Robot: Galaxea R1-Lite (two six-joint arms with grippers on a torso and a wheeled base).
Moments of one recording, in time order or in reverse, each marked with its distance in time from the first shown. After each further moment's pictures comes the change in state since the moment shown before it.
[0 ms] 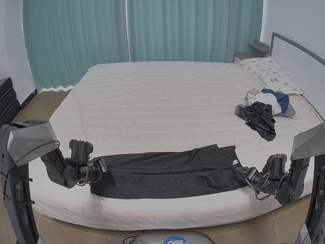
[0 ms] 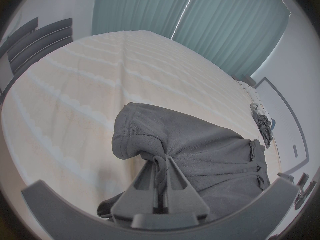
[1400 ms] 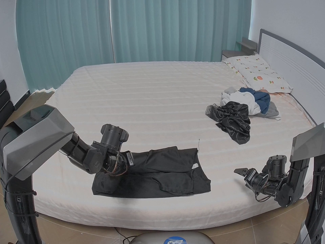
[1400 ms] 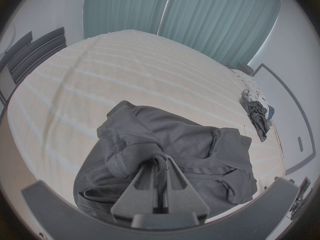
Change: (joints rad) left arm -0.249 -0.065 -0.321 0.498 0.142 -0.076; right arm 0.011 0.002 0.023 -0.028 -0.002 0.001
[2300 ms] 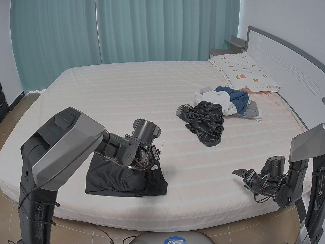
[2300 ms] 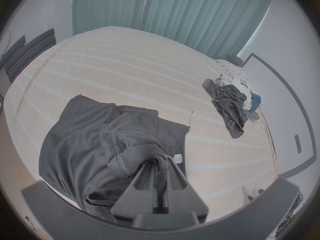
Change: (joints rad) left arm -0.138 0.161 -0.386 0.250 0.085 -0.110; right arm 0.016 0.006 0.001 -0.001 -0.003 -0.001
